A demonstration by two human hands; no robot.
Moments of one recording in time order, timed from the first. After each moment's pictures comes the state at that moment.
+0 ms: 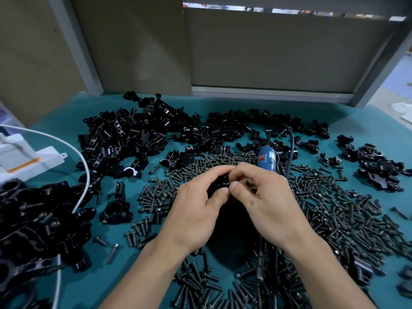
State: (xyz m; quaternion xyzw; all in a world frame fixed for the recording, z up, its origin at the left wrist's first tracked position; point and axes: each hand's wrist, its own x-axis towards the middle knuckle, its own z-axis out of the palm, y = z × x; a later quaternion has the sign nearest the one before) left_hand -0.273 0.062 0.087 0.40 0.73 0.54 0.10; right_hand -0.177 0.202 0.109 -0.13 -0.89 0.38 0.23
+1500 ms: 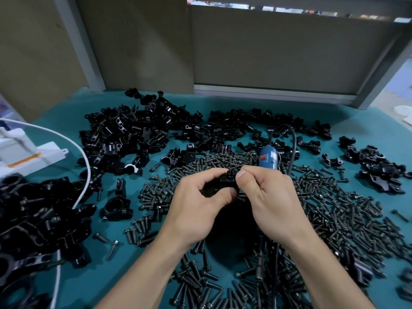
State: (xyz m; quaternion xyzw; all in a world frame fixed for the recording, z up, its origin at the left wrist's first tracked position) left_hand -0.270 0.065 0.092 0.31 0.67 0.65 0.18; right_hand -0.180 0.200 0.117 -0.16 -0.88 0.39 0.22
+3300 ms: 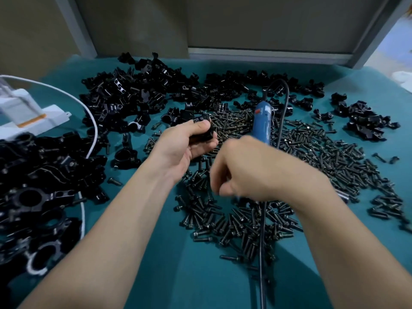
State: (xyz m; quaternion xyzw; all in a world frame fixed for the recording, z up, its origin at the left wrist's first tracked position) left_hand -0.292 0.057 0.094 0.07 0.52 0.78 0.35; right_hand -0.158 0.154 0.157 -0.05 -0.98 0.19 -0.09
